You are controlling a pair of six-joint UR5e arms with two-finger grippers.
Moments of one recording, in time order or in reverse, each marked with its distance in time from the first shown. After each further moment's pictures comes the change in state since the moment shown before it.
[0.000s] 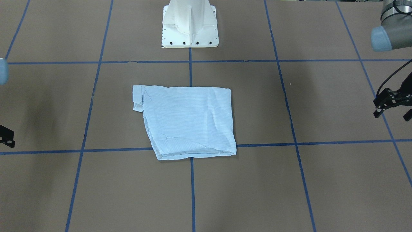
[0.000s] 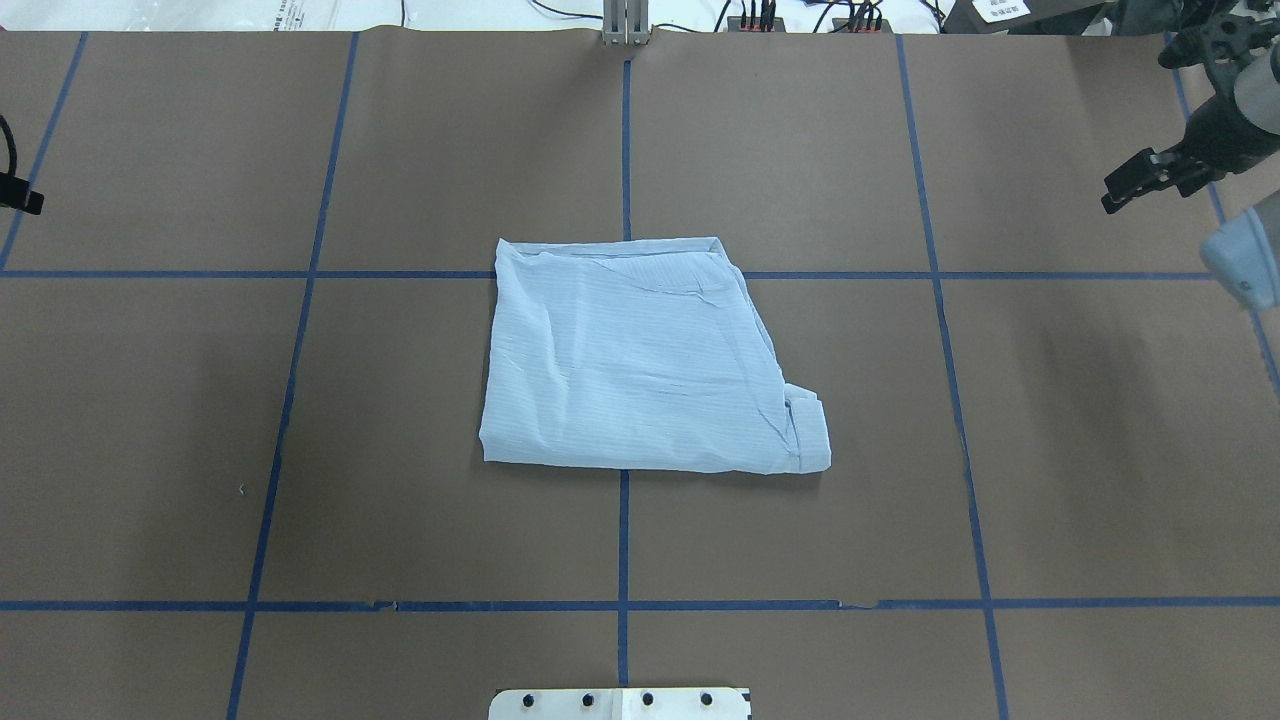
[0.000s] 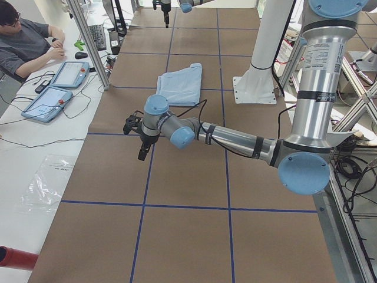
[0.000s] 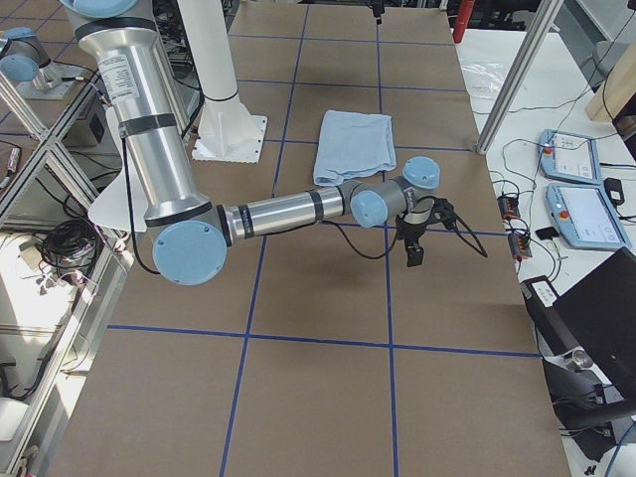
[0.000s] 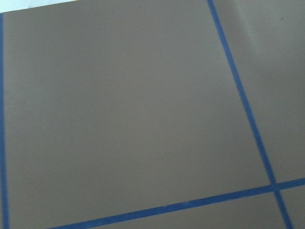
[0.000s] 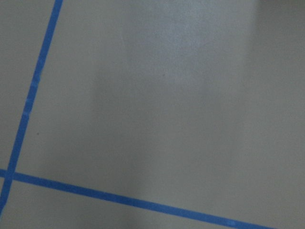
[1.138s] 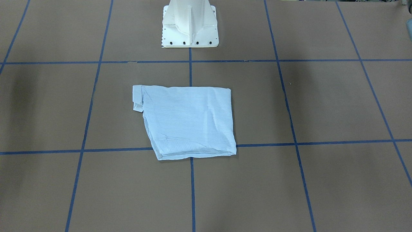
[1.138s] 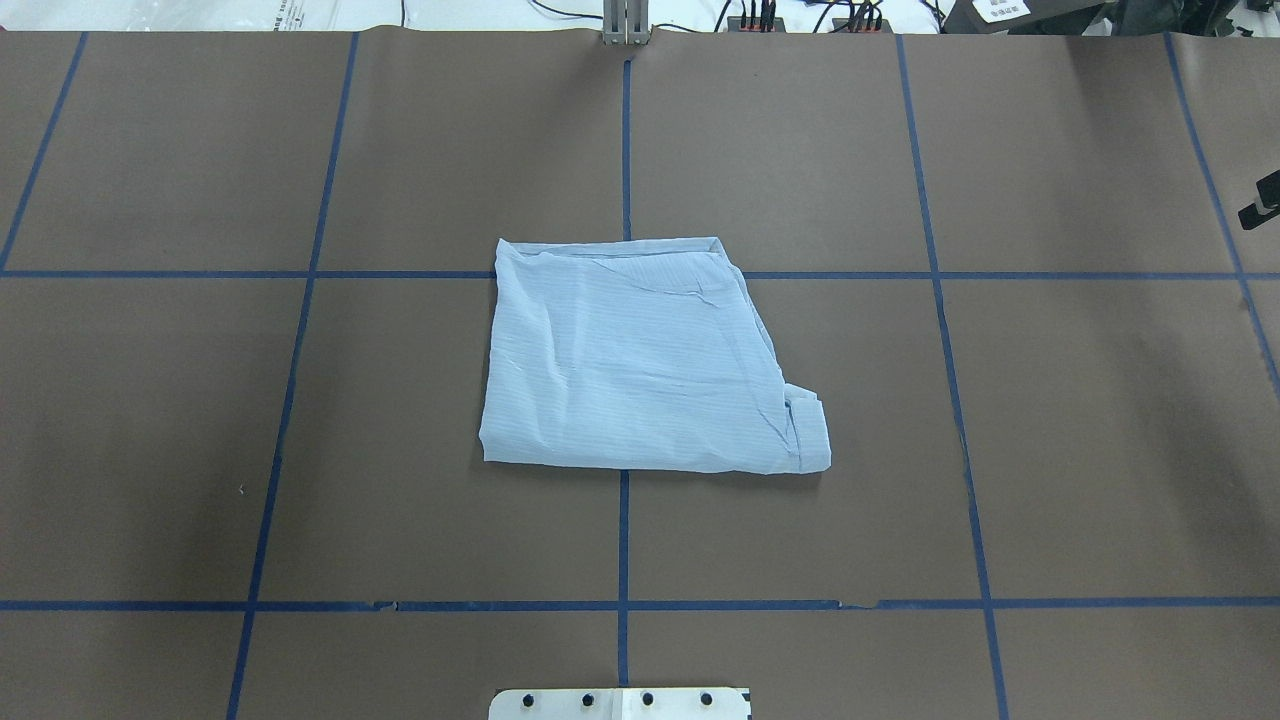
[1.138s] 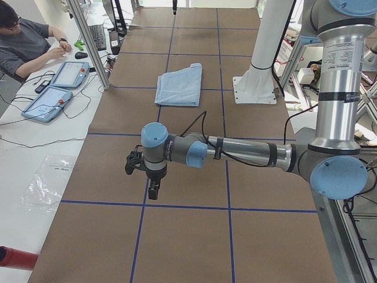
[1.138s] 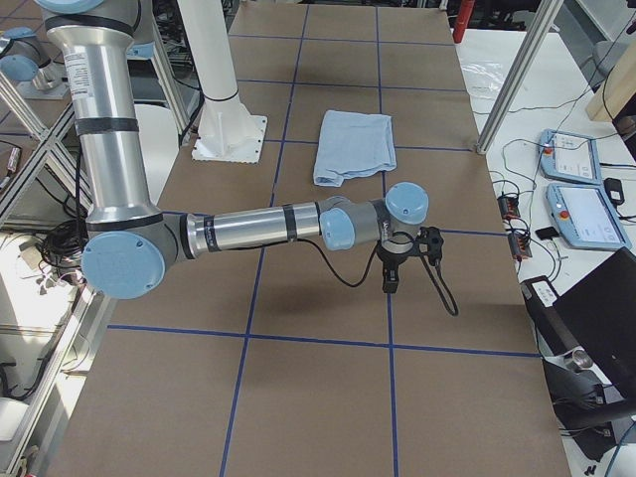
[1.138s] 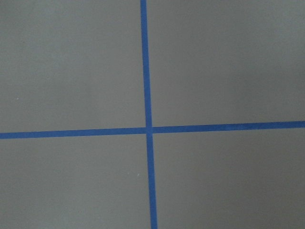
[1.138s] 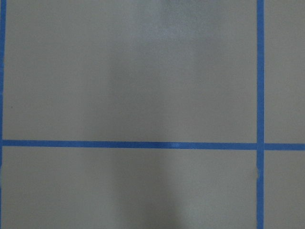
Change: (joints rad) left arm -0.223 0.075 0.027 0.362 -0.084 0.397; right arm 0.185 -0.122 0.064 -0.140 0.187 -0.023
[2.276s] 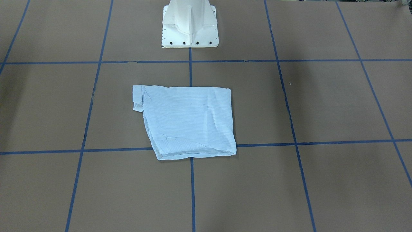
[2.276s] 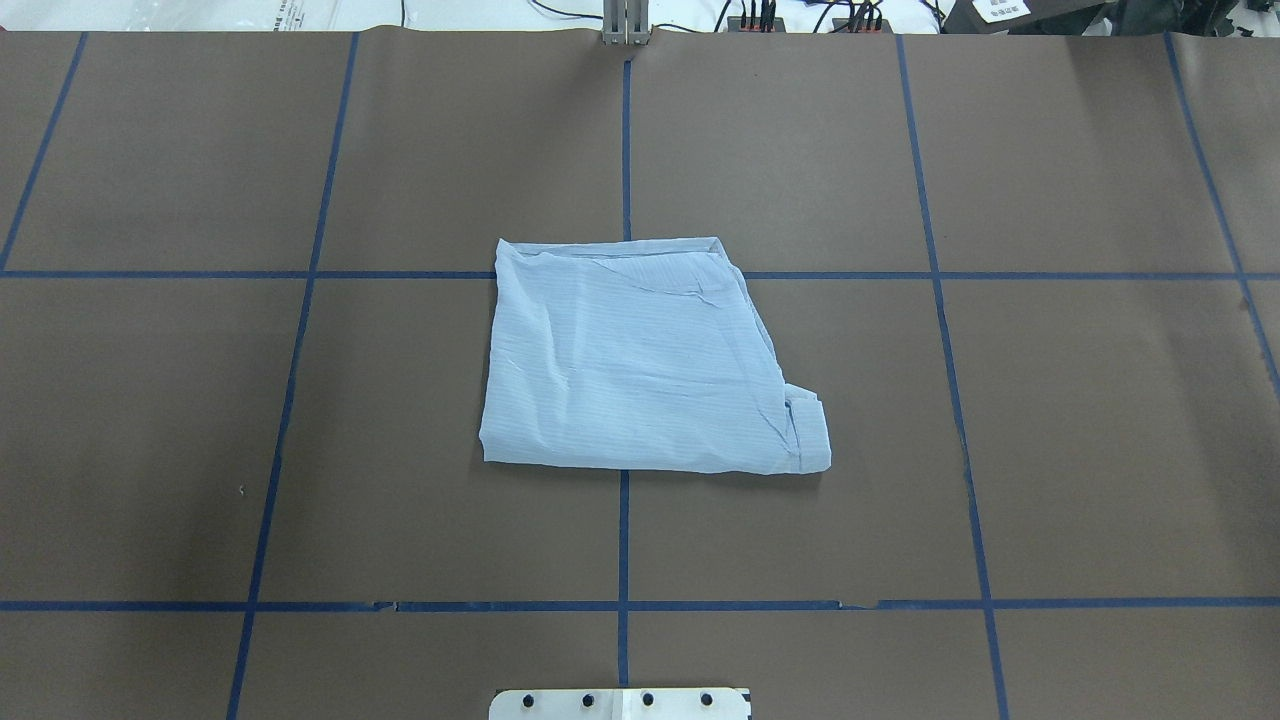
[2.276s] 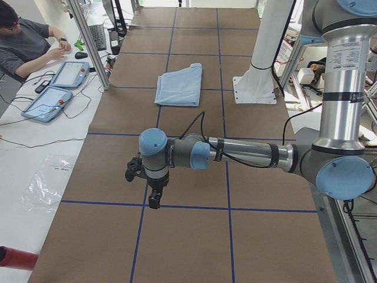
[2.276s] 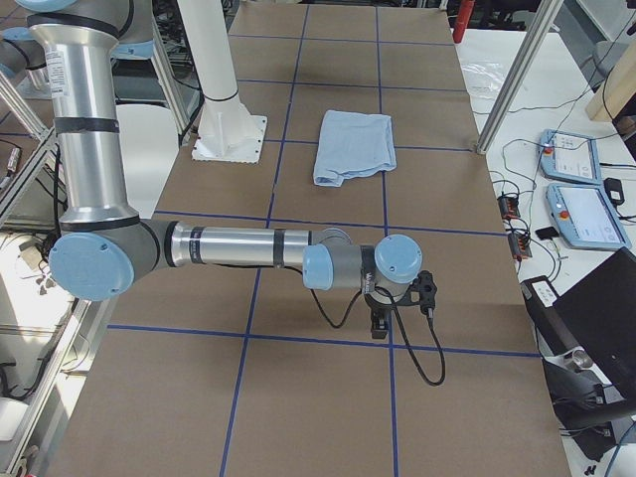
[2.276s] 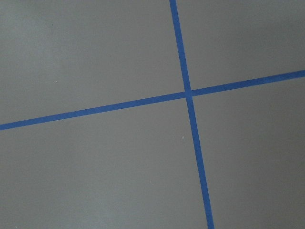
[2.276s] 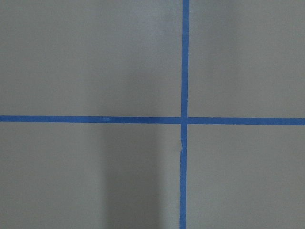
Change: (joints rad) left arm -0.047 0.000 -0.003 0.088 -0.007 0.146; right arm 0.161 -0.080 -0.052 -0.030 0.028 -0.249
